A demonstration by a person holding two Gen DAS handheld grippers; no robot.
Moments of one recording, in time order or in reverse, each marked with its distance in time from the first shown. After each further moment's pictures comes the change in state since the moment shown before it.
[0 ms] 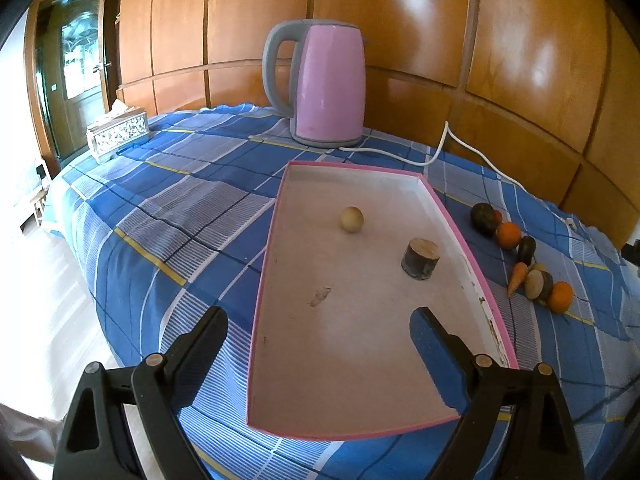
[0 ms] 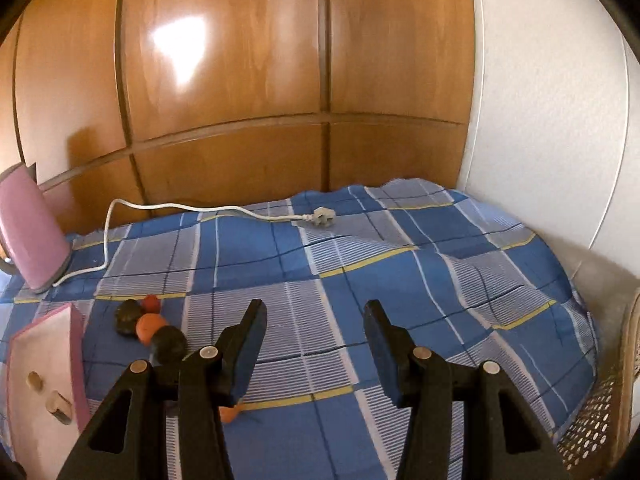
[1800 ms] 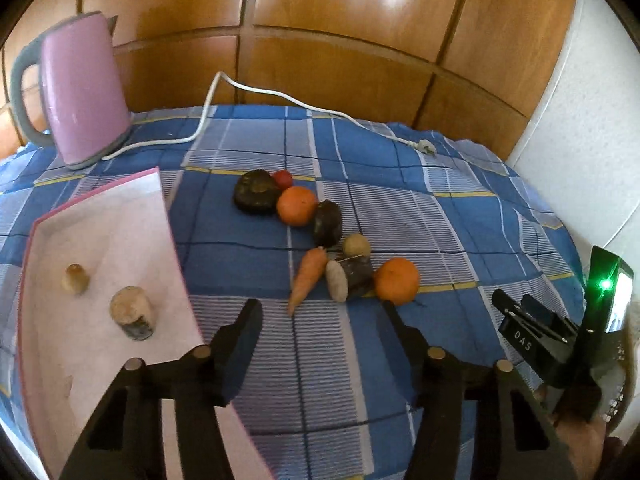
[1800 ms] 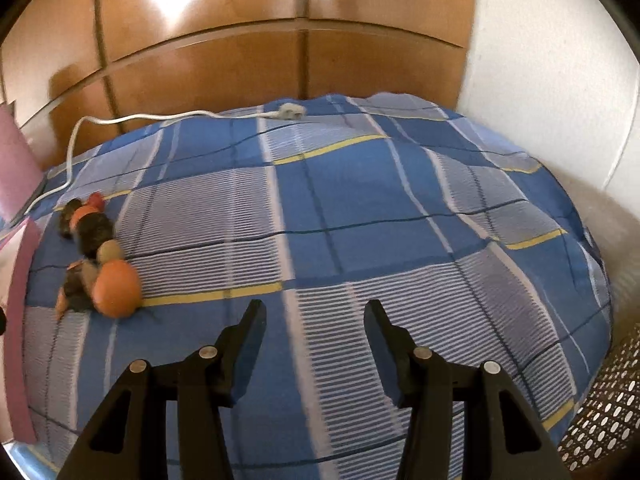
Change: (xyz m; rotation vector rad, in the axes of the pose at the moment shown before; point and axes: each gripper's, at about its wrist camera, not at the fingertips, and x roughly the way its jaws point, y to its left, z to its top) left arm 0.045 -0.186 0.037 0.317 0.223 -0.459; right arm 0.048 -0.060 -0.070 -0.021 0.208 -0.017
